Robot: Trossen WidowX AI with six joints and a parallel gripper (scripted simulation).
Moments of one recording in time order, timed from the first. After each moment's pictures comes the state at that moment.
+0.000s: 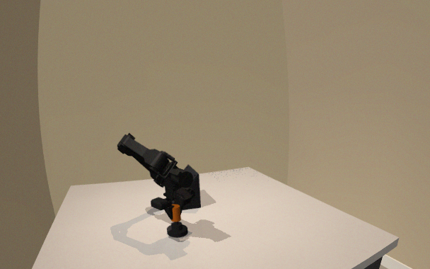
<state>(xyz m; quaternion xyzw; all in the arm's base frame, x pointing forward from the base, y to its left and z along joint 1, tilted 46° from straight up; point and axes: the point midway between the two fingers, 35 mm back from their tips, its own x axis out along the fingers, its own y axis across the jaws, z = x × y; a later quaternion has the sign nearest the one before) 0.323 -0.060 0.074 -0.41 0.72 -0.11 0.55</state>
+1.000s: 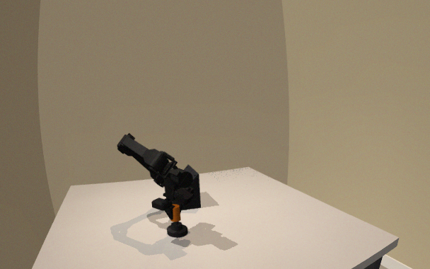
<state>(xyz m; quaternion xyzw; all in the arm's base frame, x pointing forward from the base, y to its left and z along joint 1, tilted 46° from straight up) 0.323 -0.061 0.075 -0.44 0.72 -0.07 0.53</state>
